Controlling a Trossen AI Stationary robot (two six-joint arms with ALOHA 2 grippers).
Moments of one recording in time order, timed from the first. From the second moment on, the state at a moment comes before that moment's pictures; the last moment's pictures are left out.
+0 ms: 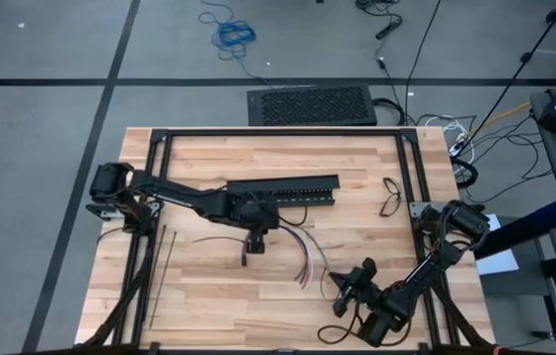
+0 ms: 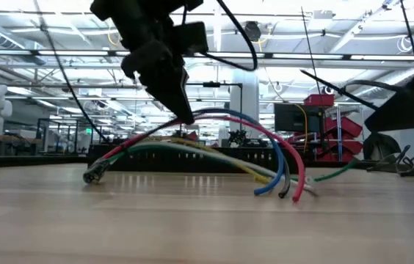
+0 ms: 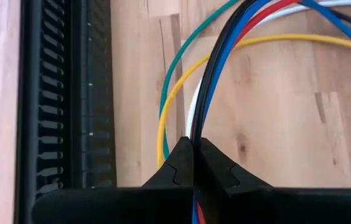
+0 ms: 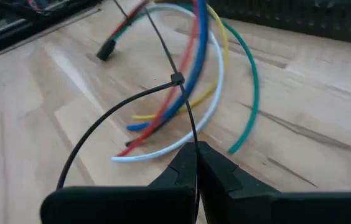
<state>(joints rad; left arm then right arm) -0.09 1.68 1.13 -0.46 -0.14 0.06 0.91 1.90 1.02 -0.56 1.08 1.72</state>
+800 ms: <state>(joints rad) -0.30 1.65 1.03 0.01 -0.11 -0.01 0.73 1.73 1.05 -0.40 0.99 0.83</state>
